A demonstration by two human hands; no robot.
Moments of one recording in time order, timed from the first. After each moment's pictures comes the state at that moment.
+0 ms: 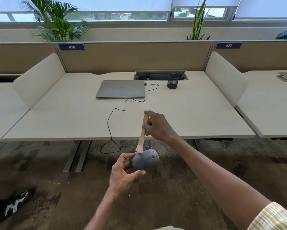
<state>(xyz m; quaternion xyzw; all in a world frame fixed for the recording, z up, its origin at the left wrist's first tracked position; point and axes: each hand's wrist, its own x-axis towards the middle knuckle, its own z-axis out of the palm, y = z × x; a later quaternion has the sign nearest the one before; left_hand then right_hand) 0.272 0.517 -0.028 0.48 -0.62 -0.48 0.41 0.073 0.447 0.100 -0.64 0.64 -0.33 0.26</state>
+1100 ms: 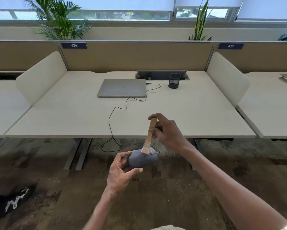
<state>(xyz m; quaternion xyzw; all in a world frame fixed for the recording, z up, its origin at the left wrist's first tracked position) 0.280 0.523 -0.026 0.45 -0.56 -0.54 0.44 0.054 0.486 0.088 -0.67 0.58 -0.39 0.25</state>
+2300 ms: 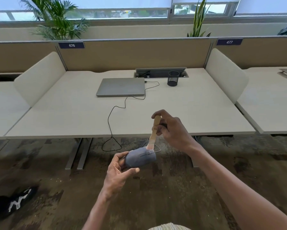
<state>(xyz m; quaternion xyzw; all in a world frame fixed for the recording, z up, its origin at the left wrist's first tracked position) 0.293 0.518 -0.039 0.44 -0.51 -0.61 0.41 0.039 0.499 0.095 -0.68 0.55 -0.41 0.25</state>
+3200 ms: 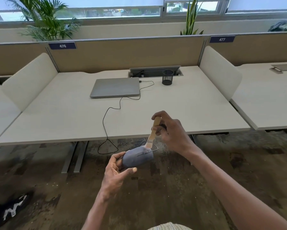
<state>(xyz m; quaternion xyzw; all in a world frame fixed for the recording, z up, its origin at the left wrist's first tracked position) 0.285 0.512 -0.033 0.43 -0.50 -0.63 0.41 0.031 0.506 0.091 -0.68 0.56 -0.43 0.20</state>
